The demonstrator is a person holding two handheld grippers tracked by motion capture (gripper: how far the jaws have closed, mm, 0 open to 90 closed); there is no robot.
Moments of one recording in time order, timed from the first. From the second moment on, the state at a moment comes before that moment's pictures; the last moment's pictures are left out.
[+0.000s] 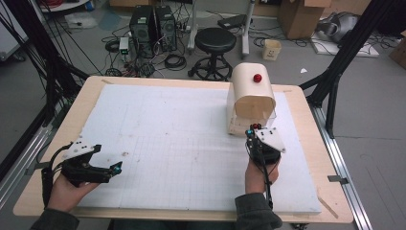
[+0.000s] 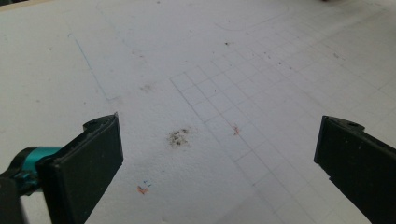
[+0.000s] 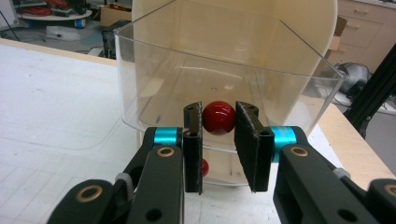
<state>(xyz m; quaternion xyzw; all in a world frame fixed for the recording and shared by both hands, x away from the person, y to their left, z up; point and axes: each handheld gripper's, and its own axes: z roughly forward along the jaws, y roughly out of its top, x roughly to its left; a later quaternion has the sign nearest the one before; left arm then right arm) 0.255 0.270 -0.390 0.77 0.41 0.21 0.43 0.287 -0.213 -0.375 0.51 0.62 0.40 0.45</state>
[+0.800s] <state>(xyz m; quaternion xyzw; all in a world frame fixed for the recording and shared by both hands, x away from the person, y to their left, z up) 0.254 0.269 -0.389 0.77 0.41 0.21 0.43 0.268 -0.215 -0.376 0.51 0.62 0.41 0.45</state>
